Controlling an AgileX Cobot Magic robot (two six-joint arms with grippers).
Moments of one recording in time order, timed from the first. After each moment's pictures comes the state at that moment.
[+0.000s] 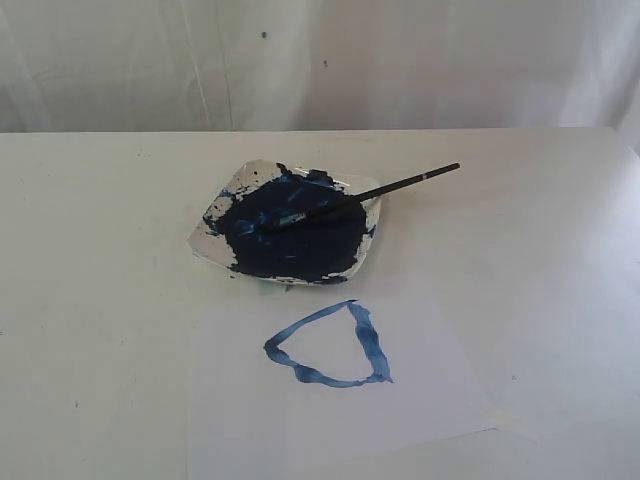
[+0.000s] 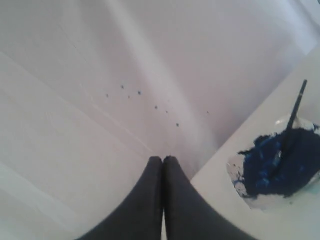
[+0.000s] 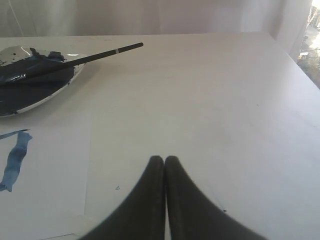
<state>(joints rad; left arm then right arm) 0.00 0.01 -0.46 -0.88 0.57 1.46 0.21 0.01 0.00 0.01 0.36 -0.01</state>
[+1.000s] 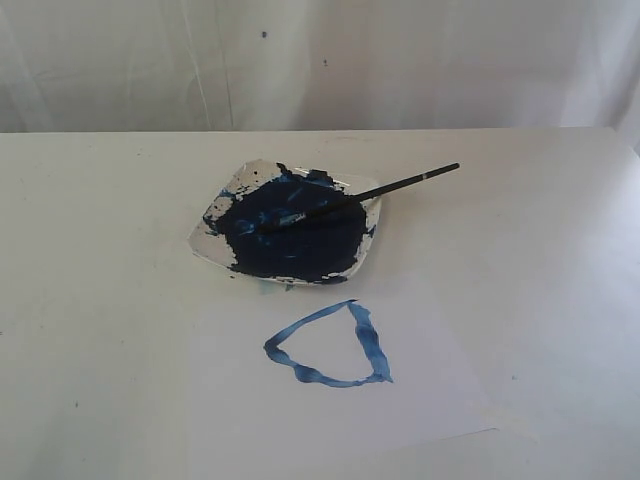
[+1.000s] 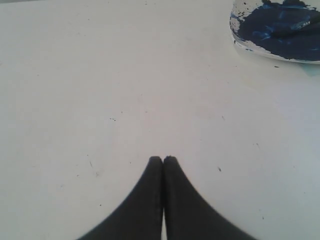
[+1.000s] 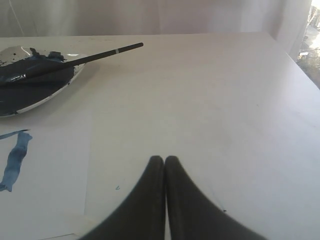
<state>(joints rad) 0.00 0.00 0.02 -0.26 0.44 0.28 0.21 0.01 0.00 0.01 0.36 -0.01</state>
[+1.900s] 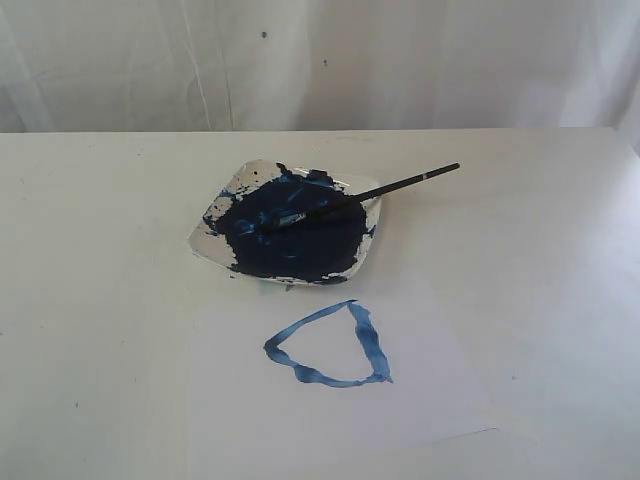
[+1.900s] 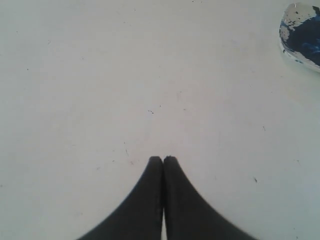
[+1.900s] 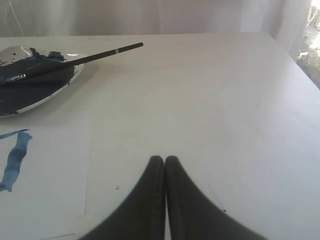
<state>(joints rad) 0.03 0.00 0.02 -0.01 0.43 -0.04 0.21 0.01 0.00 0.01 0.36 -0.01</state>
